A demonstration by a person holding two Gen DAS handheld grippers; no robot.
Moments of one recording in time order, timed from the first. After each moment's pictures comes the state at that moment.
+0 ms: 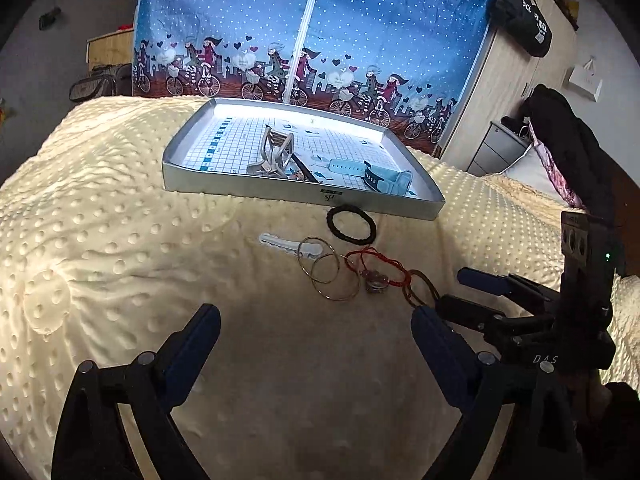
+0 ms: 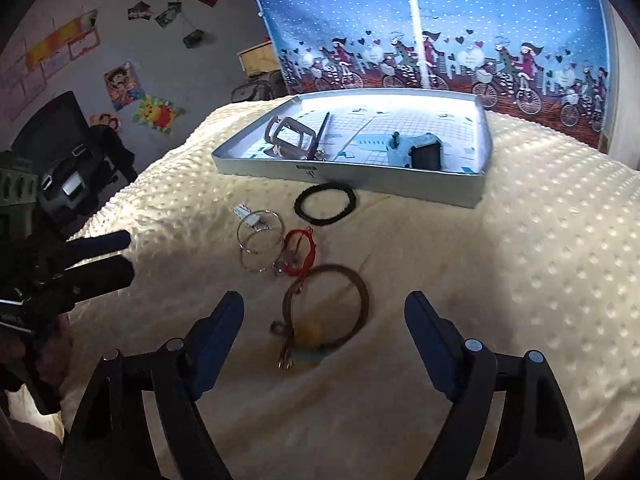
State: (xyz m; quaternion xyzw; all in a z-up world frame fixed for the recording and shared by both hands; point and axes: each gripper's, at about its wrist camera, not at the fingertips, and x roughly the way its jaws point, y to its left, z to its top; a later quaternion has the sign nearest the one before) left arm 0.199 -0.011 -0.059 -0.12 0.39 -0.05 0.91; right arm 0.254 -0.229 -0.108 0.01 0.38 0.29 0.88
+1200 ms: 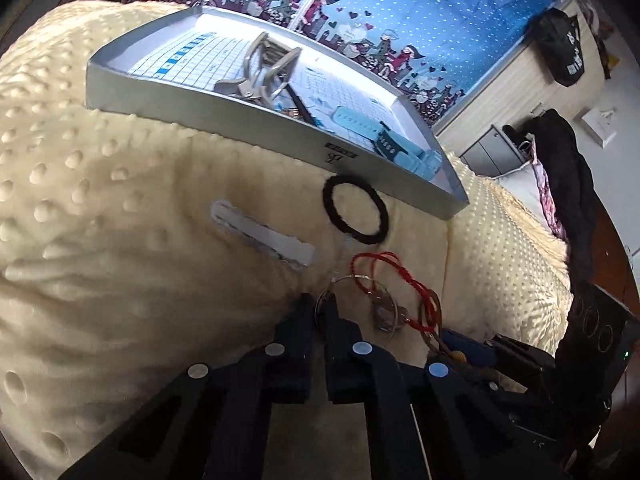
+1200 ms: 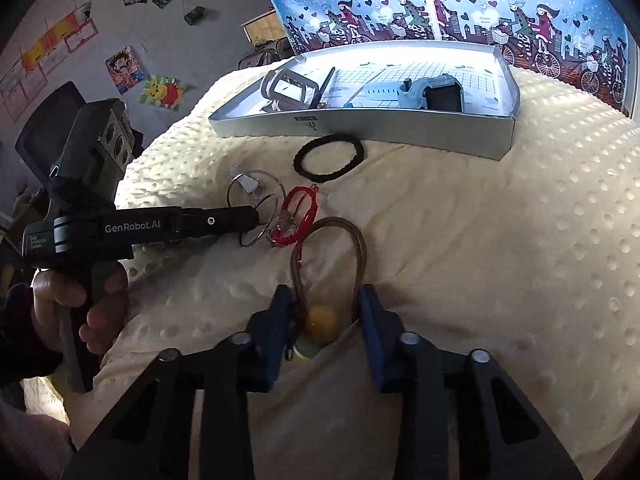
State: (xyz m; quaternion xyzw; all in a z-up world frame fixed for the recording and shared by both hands) left arm 0.275 -0.018 -0.124 -0.22 0.45 -0.11 0.85; right arm 0.262 -0.217 -0.137 0.01 0.43 0.31 0.85
